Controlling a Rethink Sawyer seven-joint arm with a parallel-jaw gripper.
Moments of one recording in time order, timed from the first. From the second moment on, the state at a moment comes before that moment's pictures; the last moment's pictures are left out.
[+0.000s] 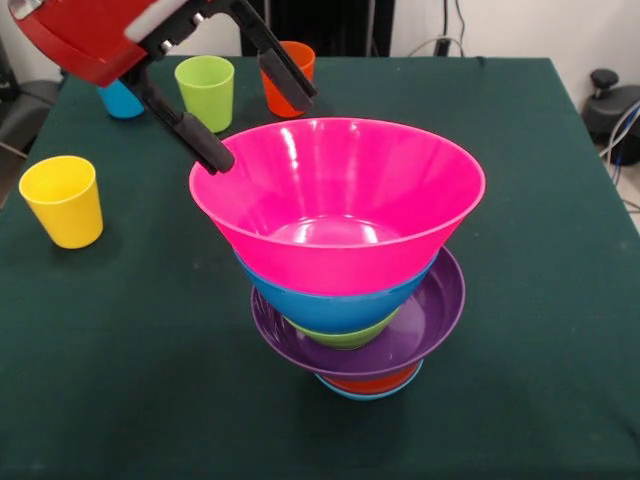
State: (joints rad) arm -0.78 -0.30 1.12 0.76 -0.37 1.45 1.35
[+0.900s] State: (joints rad) arm -1.02 -0.56 1.00 1.13 -0.36 1.32 1.35
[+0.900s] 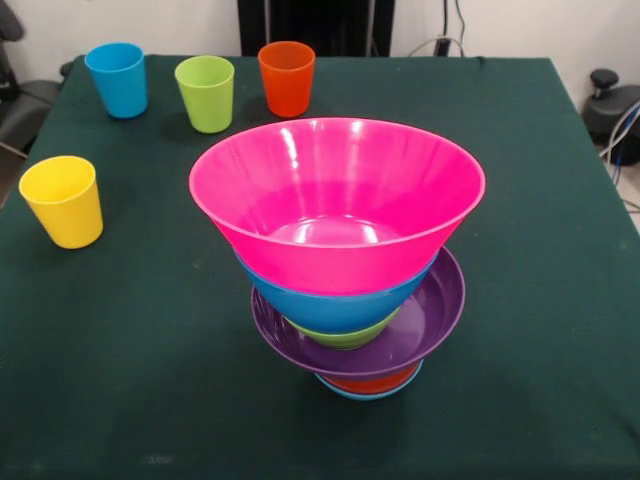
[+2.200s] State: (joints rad) arm -0.80 -0.66 0.71 1.26 -0.44 0.70 1.53
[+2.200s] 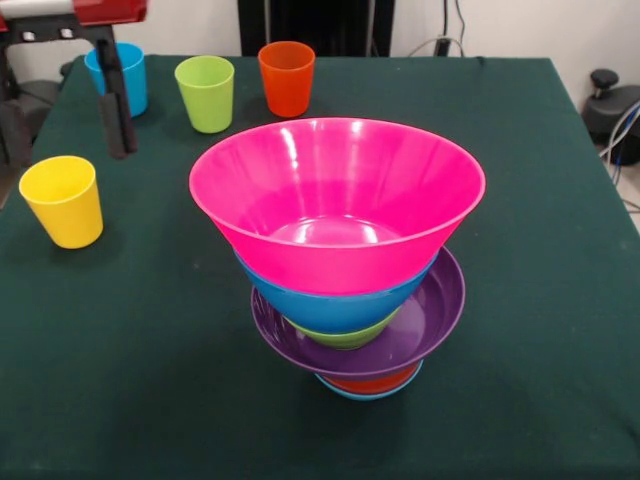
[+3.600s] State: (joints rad) arm -0.78 -0.65 0.54 1.31 -0.44 0.44 1.57
